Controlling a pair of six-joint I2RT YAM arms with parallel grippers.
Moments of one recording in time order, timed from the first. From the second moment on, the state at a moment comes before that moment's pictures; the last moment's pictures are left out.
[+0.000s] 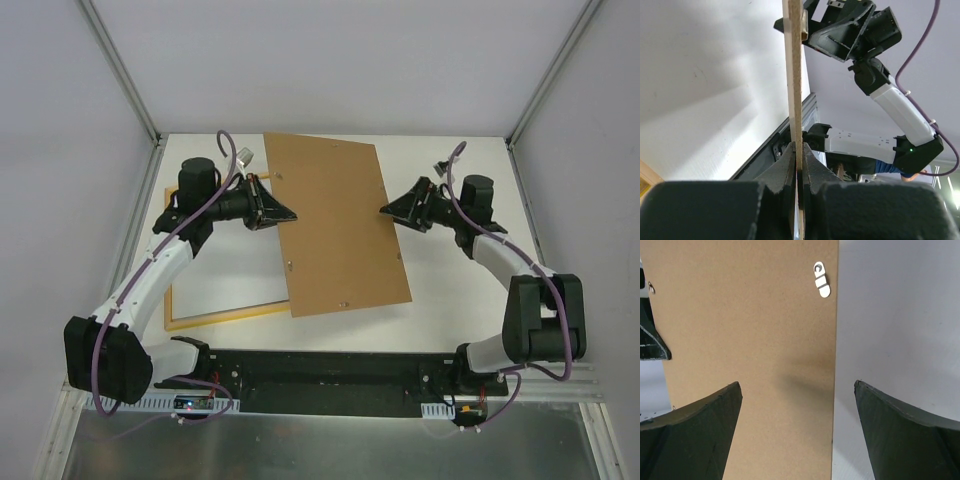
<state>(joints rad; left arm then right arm) -0.24 1.20 0.98 -0.21 0.90 -0.96 0.06 1.44 0.80 0.19 -0.92 0.69</state>
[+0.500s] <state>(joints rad) -0.20 1.20 1.03 -0.15 0.99 -1.04 0.08 1.54 0.82 0.74 -1.05 1.15</state>
